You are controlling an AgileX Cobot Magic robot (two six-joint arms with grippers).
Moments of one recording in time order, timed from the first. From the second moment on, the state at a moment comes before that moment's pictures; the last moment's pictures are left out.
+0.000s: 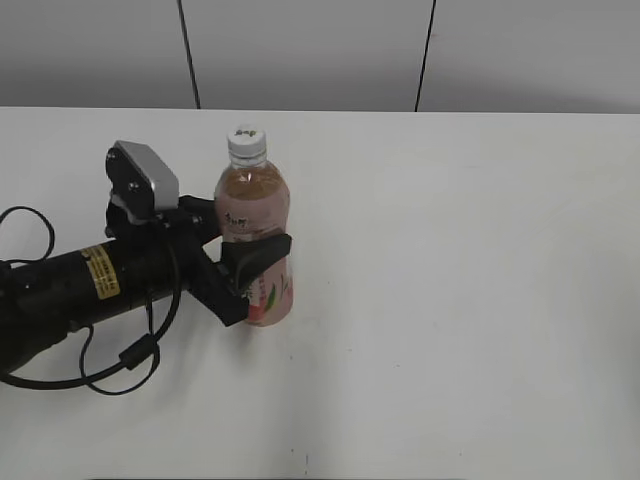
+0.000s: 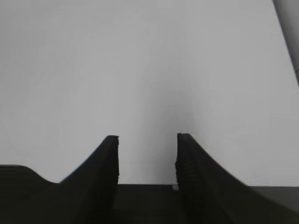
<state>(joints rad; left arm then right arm) -0.37 2.00 -0.57 0.65 -1.21 -0.18 0.08 0.38 -0.58 -0.02 1.03 -0.06</state>
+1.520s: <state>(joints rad) -0.37 2.00 -0.57 0.71 -1.21 -0.18 0.65 1.83 -1.81 0.18 1.22 0.01</state>
